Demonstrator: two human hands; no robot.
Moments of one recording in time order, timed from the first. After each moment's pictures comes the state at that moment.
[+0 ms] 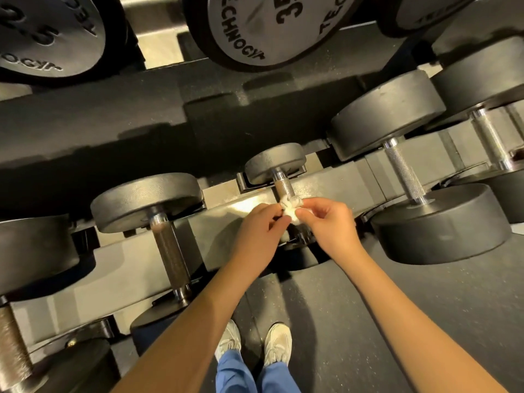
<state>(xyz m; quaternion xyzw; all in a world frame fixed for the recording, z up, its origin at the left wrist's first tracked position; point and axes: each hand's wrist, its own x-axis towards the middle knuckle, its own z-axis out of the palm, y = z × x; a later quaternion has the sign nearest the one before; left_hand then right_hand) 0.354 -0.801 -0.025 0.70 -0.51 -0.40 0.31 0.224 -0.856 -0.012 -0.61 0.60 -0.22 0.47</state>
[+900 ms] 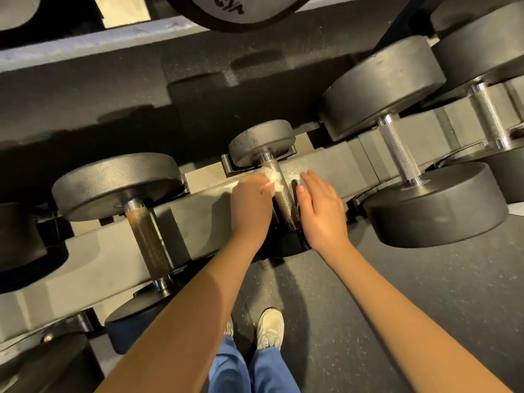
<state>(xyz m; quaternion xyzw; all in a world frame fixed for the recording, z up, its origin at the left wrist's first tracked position) 0.337 -0.837 -0.068 0.78 -0.45 -0.26 0.35 0.211 -0.852 -0.053 -0.73 0.60 -0.16 0.27</state>
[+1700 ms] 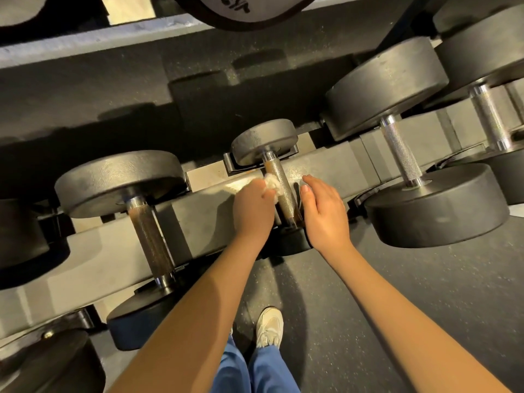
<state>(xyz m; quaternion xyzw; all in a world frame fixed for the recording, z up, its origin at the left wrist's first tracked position) 0.334 -0.832 -0.063 0.79 -0.38 -0.34 0.33 0.209 -0.851 -0.057 -0.72 0.60 -0.20 0.29</state>
